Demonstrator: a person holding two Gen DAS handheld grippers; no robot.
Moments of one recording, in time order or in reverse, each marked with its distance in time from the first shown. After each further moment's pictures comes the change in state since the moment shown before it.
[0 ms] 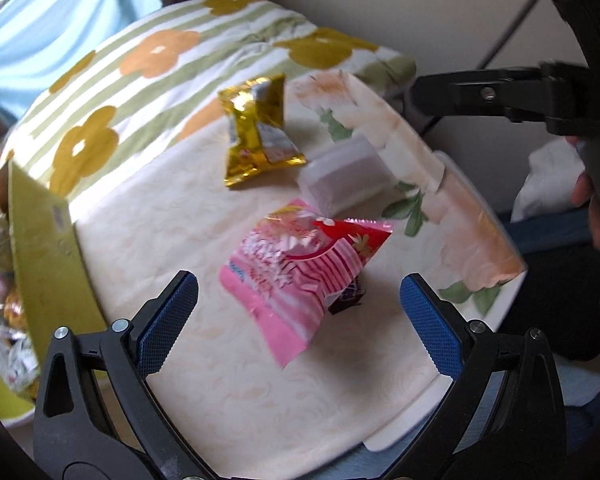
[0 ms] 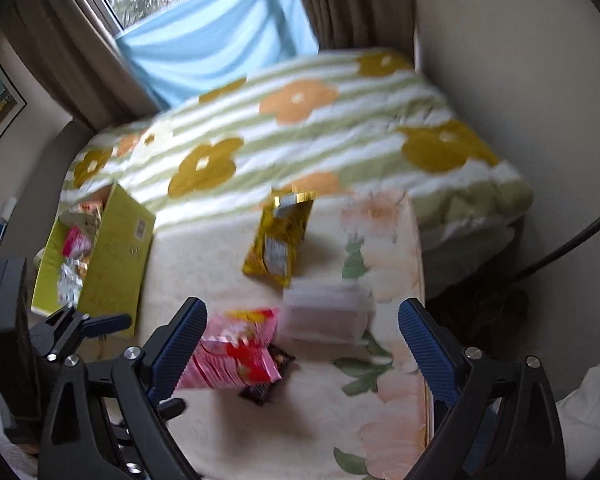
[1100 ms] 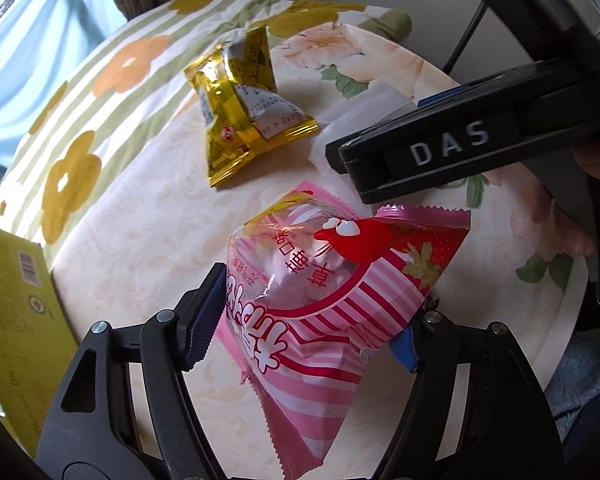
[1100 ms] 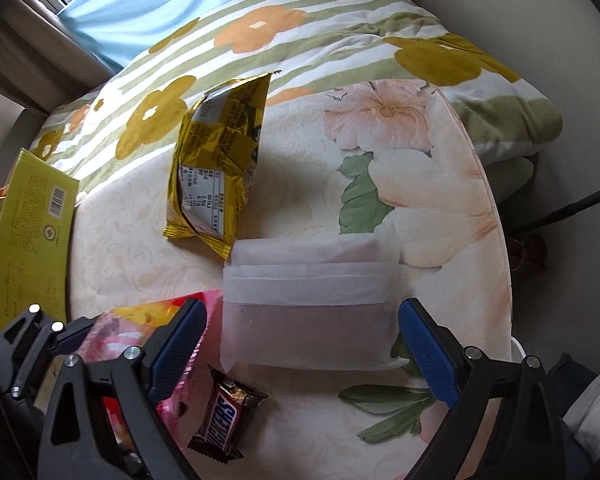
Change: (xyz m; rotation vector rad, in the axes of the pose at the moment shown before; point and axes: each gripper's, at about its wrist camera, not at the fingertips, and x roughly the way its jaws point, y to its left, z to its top) left arm 0.074 0.014 -0.001 0.172 0.027 0.037; right arm 0.133 -0.009 -0.015 0.106 0.159 -0.097
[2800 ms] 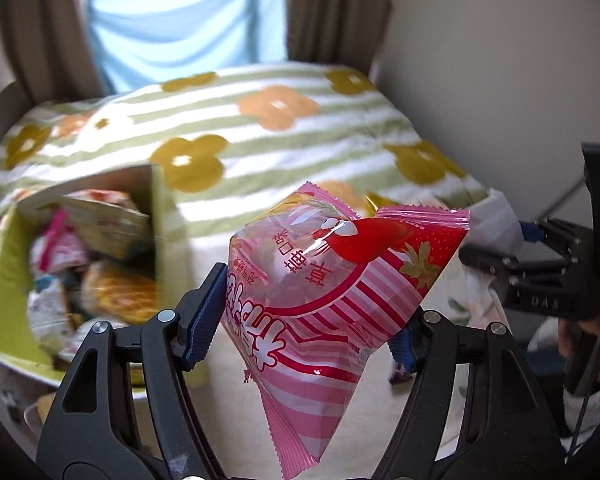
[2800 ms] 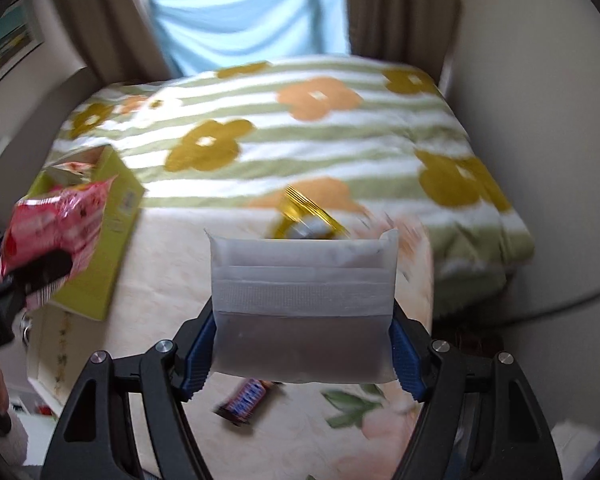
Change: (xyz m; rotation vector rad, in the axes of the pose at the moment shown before) left arm -0.176 0.096 -0.021 -0.570 -0.306 0.169; right arm -0.127 0.060 0.013 -0.323 -0.215 -0.012
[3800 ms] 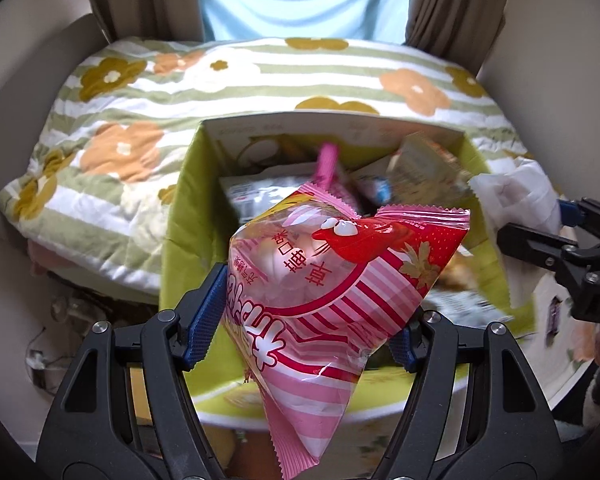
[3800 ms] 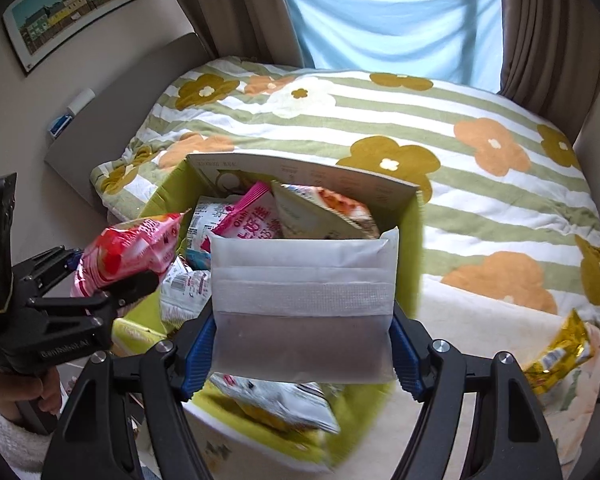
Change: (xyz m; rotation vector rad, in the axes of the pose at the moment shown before) left arm -0.004 0.323 -0.037 -0.139 0.125 0.157; right arm 0.064 0.318 0.079 -0.172 0.026 0.244
